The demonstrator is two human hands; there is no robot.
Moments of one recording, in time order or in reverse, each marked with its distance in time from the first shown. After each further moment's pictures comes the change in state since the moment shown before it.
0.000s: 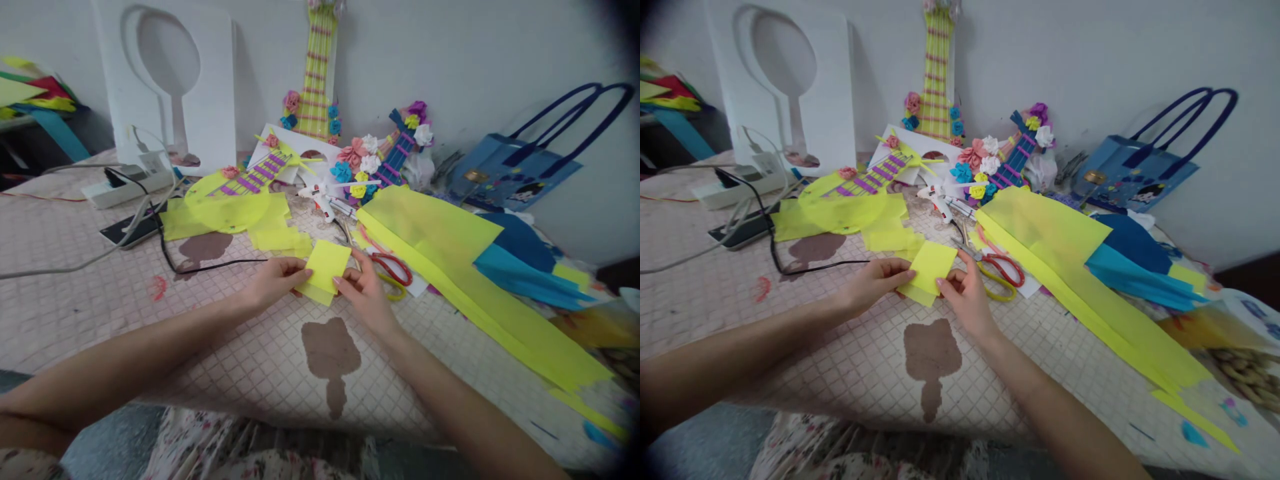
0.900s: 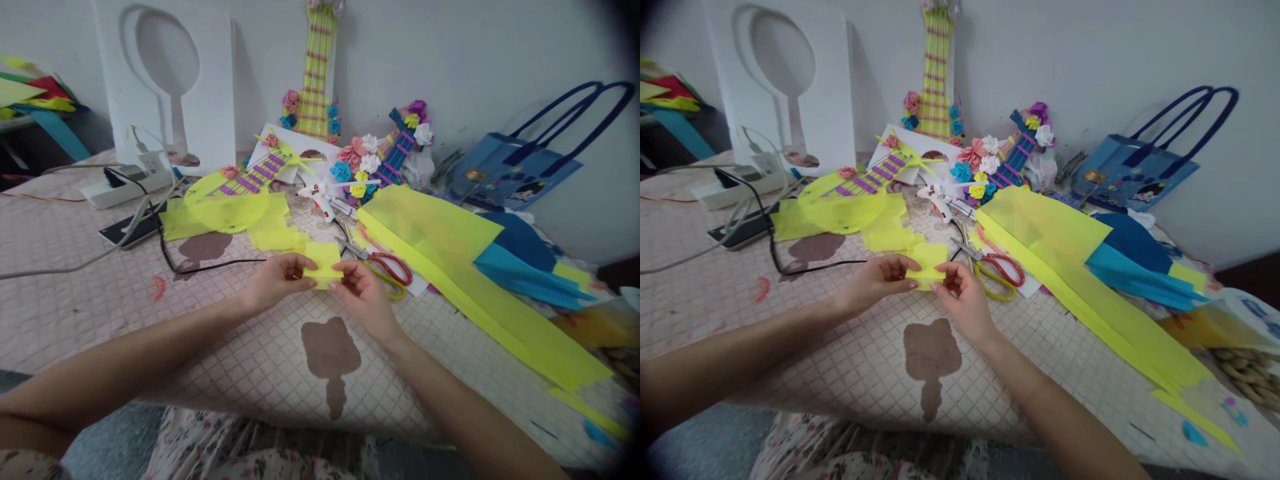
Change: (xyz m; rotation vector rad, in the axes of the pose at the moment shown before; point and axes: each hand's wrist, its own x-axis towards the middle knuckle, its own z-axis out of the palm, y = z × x) left_hand 0.005 -0.010 -0.004 0.048 -0.030 0.227; right_hand -0.003 0.003 -0.004 -0.235 -0.021 -0.173
